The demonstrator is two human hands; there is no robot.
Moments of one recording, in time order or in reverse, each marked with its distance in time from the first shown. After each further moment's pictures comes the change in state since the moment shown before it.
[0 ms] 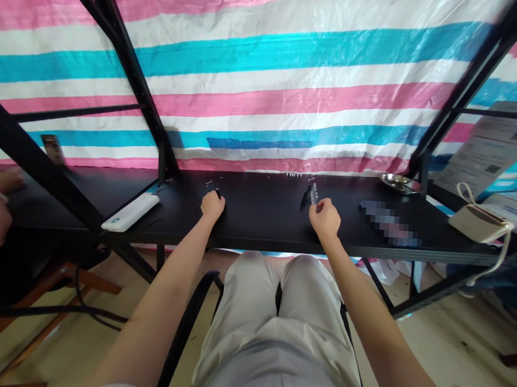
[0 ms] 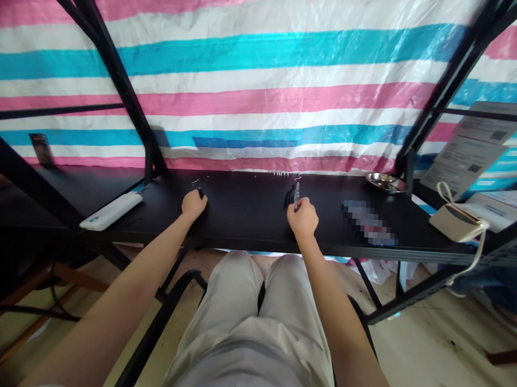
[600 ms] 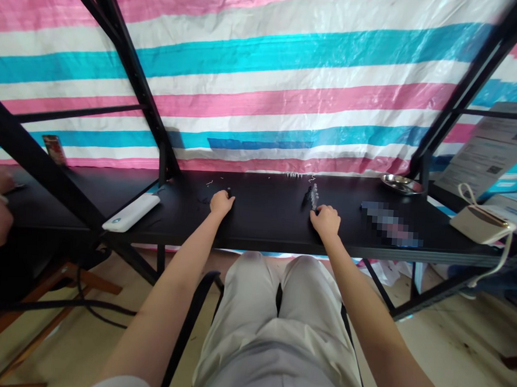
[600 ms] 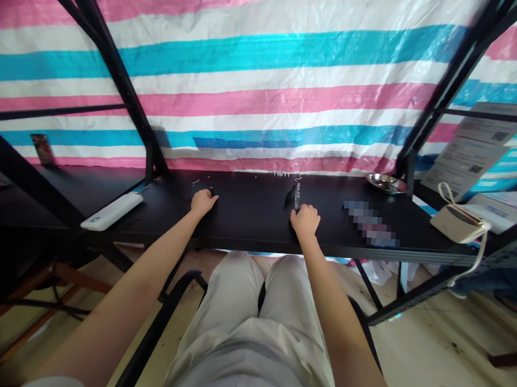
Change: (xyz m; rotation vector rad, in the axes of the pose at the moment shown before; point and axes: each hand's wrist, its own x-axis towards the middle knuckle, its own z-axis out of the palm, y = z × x) left_hand 0.008 0.016 0.010 -0.084 -0.099 0.055; right_hand 0.008 0.011 0.010 -0.174 -0.238 0.026
